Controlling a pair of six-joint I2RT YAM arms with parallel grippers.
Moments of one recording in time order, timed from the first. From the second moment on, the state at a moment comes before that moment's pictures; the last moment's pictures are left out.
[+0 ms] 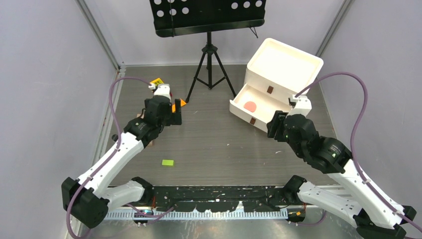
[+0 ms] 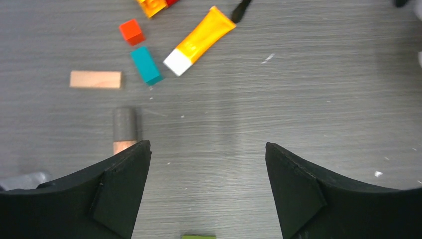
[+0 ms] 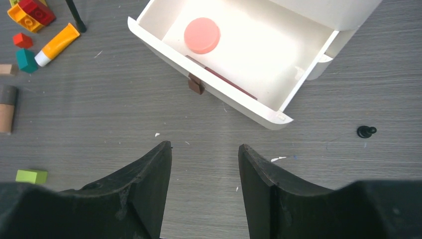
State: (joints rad) left arm -0.53 1.08 0.96 -0.51 -0.39 -0.30; right arm 0.77 0.73 1.06 -0.93 0.56 0.57
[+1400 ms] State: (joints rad) left arm -0.16 1.83 1.26 -0.31 0.16 0.11; right arm 0.77 0.88 1.06 -0.91 0.41 0.45
